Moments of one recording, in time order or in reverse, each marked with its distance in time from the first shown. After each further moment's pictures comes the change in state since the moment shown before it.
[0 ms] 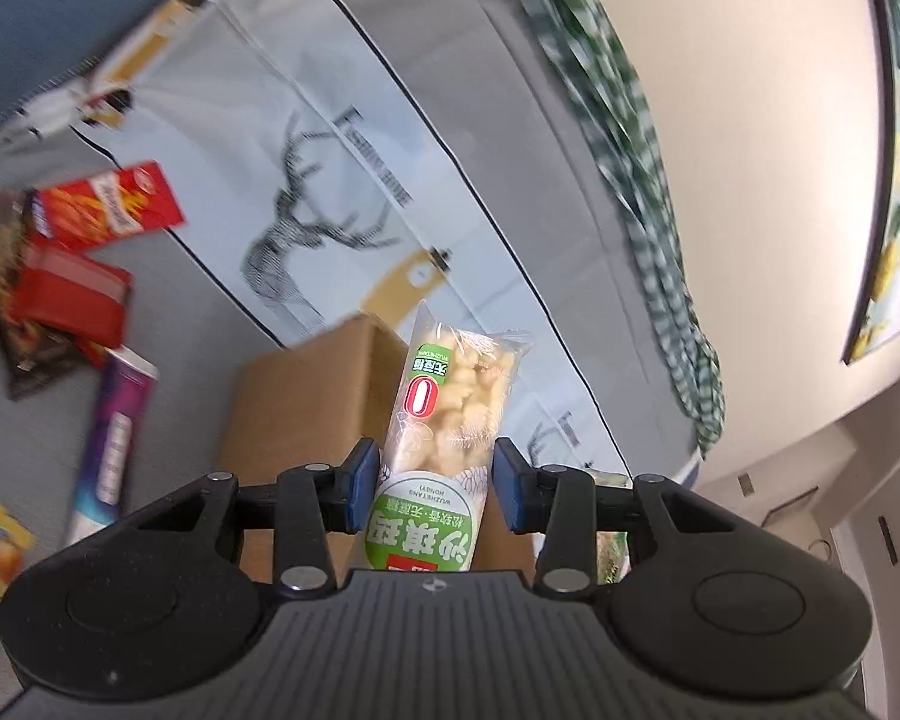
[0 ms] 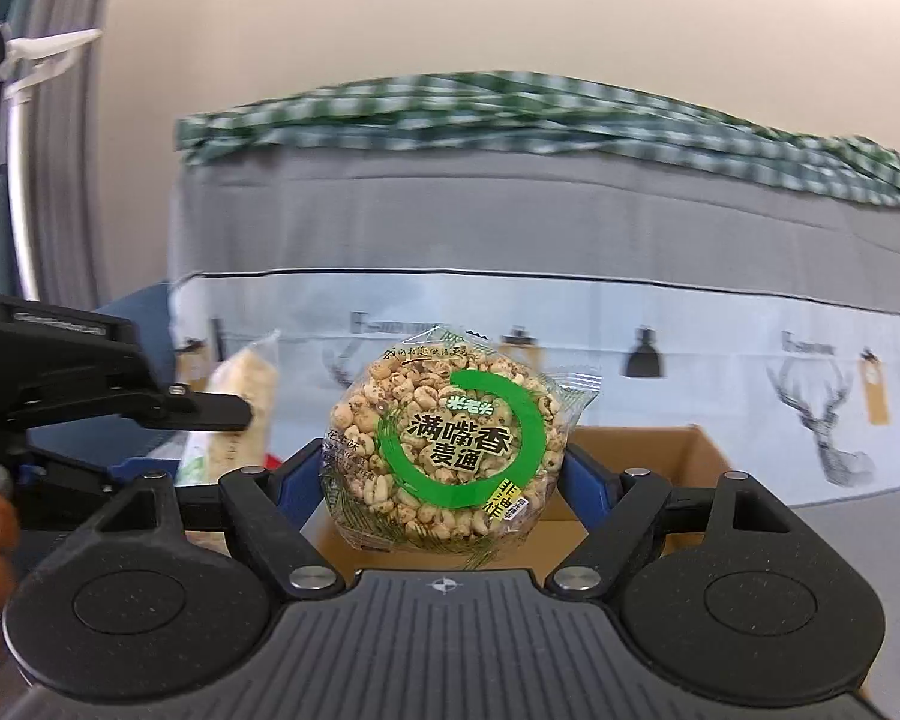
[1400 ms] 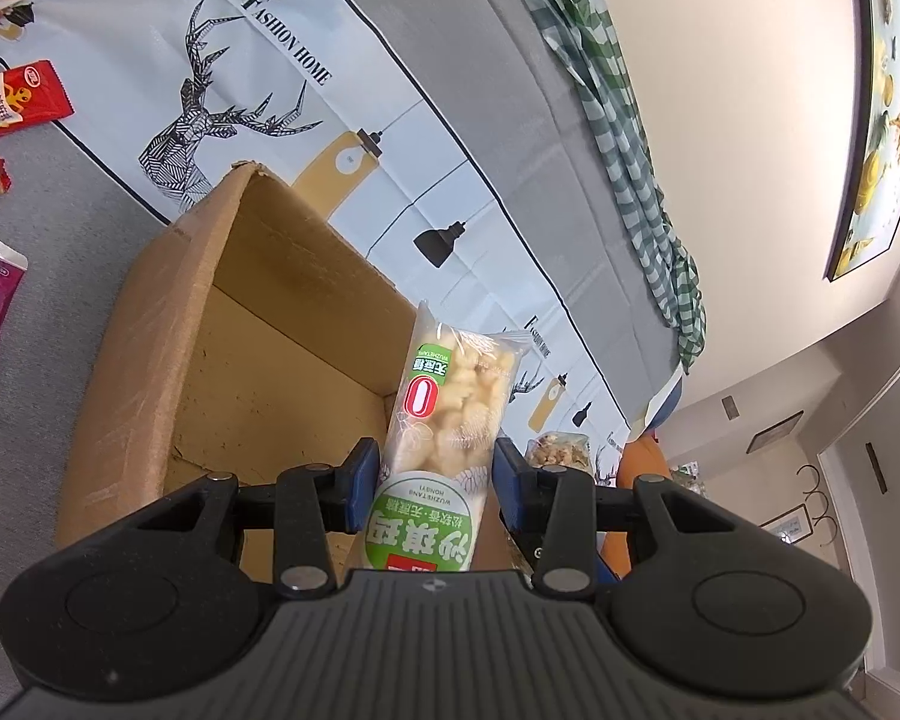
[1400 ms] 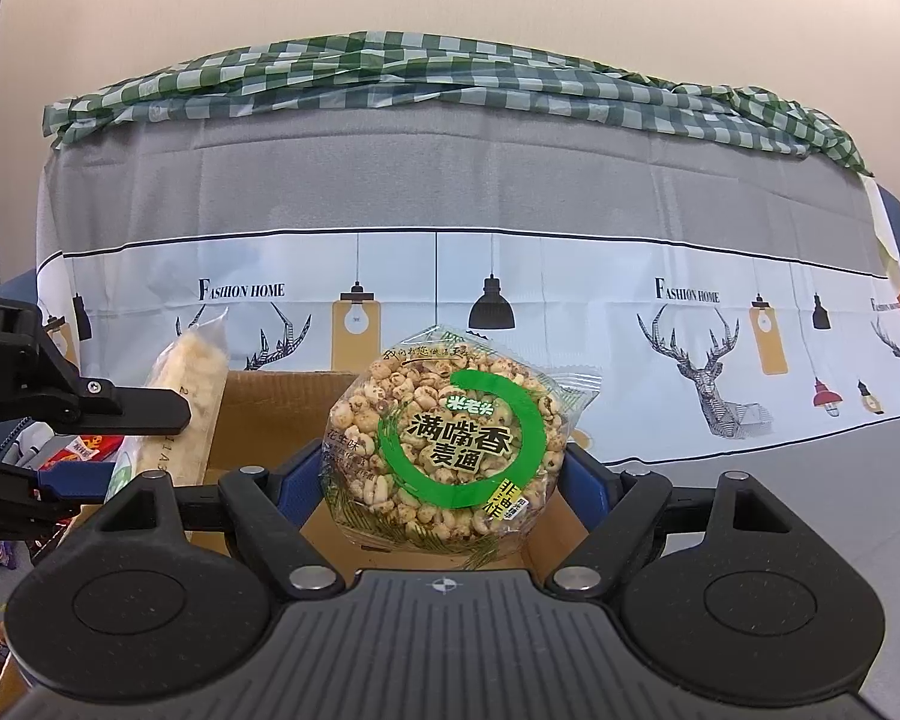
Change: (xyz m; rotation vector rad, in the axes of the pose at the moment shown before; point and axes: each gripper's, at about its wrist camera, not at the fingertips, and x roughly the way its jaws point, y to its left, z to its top) left arm 0.064 -0.036 -0.053 0.069 0.129 -0.049; right arm 0.002 -0.084 -0.025 0.039 0.053 -0.175
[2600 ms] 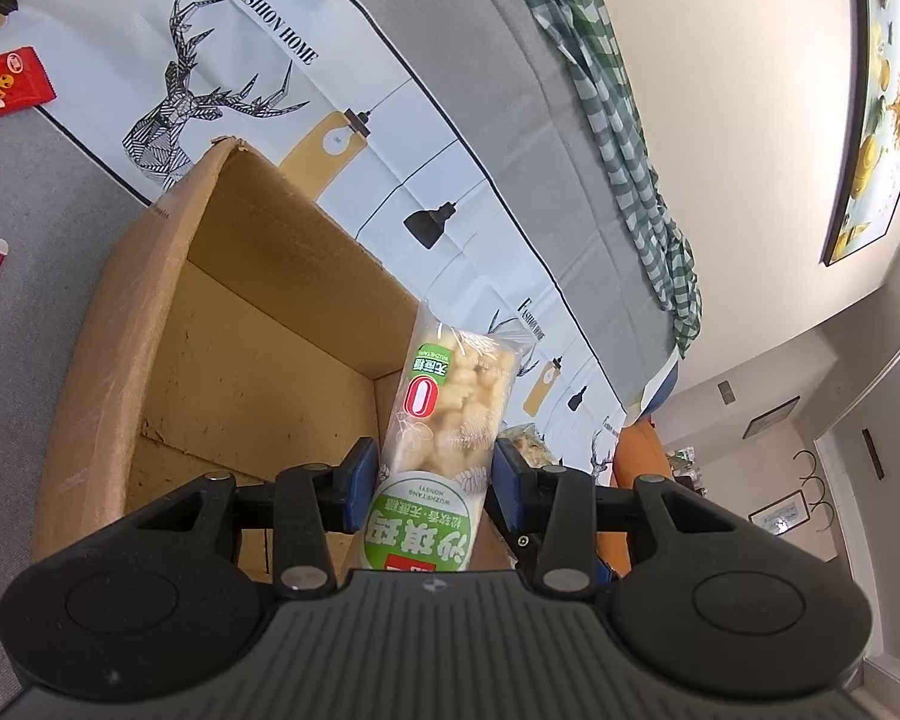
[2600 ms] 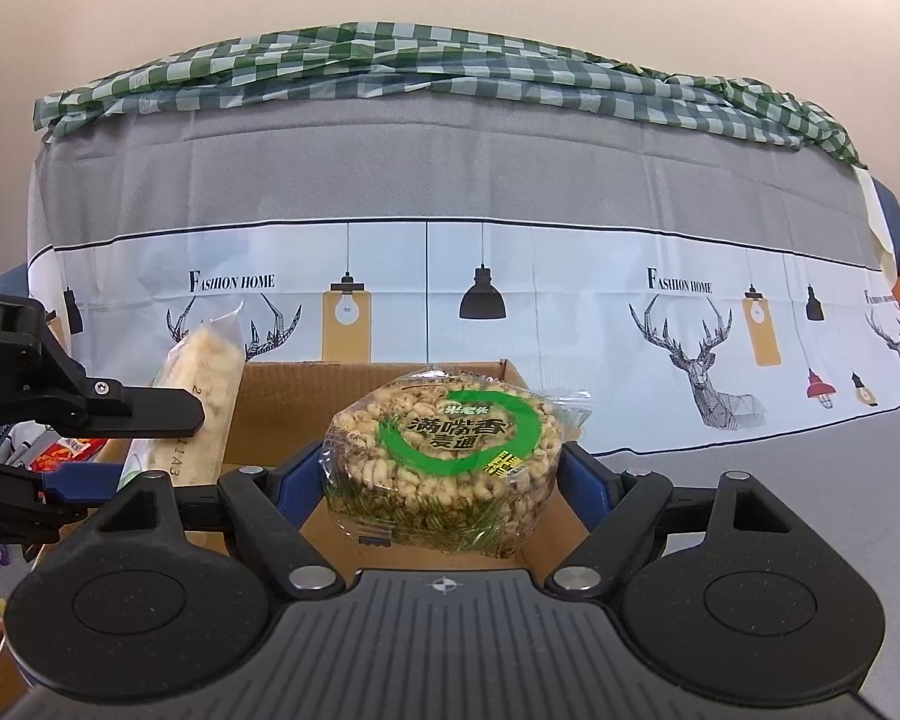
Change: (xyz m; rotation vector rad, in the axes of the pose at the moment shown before) left arm 0.010 -0.004 -0.005 0.011 0.027 -0.001; right arm 0.002 -0.003 -0.004 0.006 0.020 -0.020
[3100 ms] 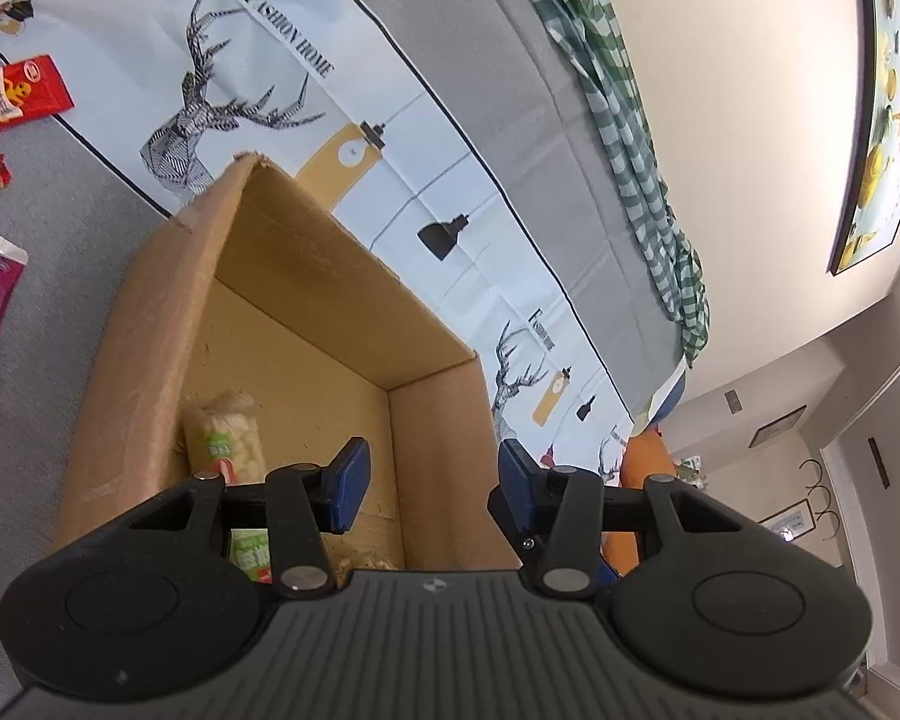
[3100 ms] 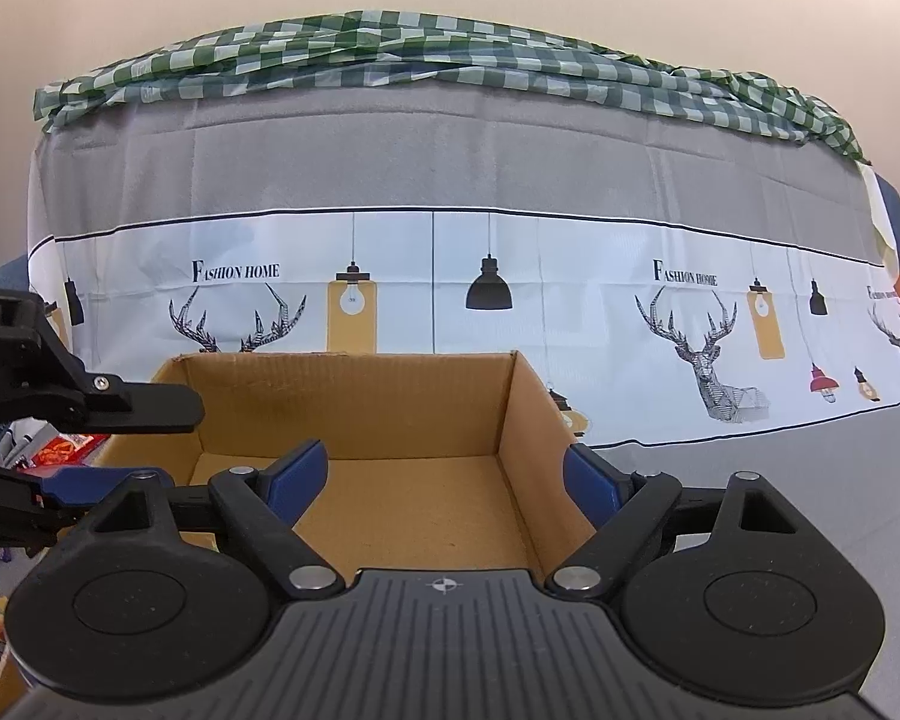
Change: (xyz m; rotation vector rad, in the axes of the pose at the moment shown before) left arm -0.011 0.007 0.005 -0.005 -0.022 0.017; right arm 0.002 0.010 0.003 -0.003 0.019 0.001
